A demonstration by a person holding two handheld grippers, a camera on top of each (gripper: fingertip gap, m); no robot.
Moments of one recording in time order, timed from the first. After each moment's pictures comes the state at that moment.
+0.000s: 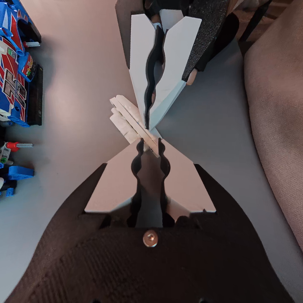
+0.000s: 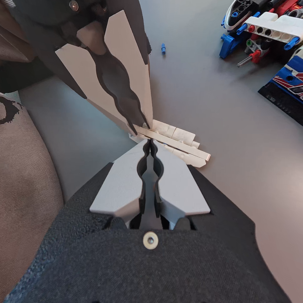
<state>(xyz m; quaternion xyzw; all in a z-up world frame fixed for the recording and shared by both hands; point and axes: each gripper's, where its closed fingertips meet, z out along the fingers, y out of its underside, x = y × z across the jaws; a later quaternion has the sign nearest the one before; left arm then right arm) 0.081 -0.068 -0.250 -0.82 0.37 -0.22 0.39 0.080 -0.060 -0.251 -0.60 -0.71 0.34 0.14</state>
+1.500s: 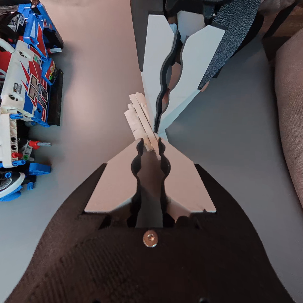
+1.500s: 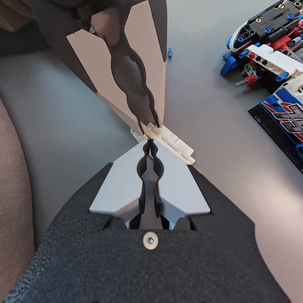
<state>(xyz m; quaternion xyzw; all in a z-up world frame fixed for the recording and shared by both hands) 0.077 -0.058 -0.250 -0.83 0.36 -0.17 0.40 0.078 -0.059 -0.252 -0.55 -0.76 0.30 0.20</state>
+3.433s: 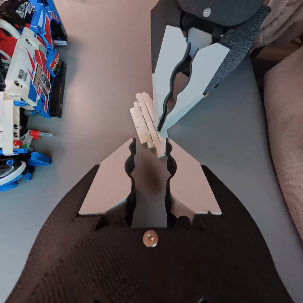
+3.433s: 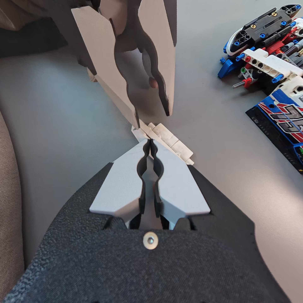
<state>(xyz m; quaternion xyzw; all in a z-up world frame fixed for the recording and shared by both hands) 0.069 -0.058 -0.243 -0.83 0.32 -0.21 0.40 0.078 -0.058 -0.251 -0.54 -0.75 0.31 0.21</state>
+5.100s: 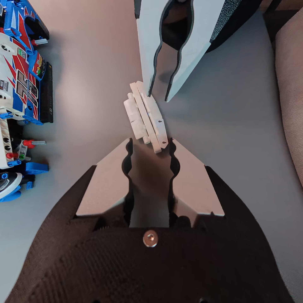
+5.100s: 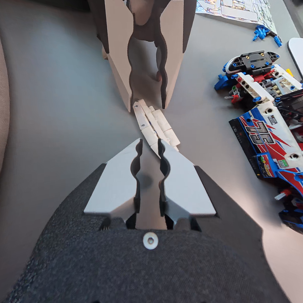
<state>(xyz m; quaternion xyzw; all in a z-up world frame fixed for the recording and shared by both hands) 0.073 -0.066 -0.257 -0.83 0.39 -0.15 0.38 0.104 -0.045 -0.244 -0.42 -0.81 0.29 0.27</state>
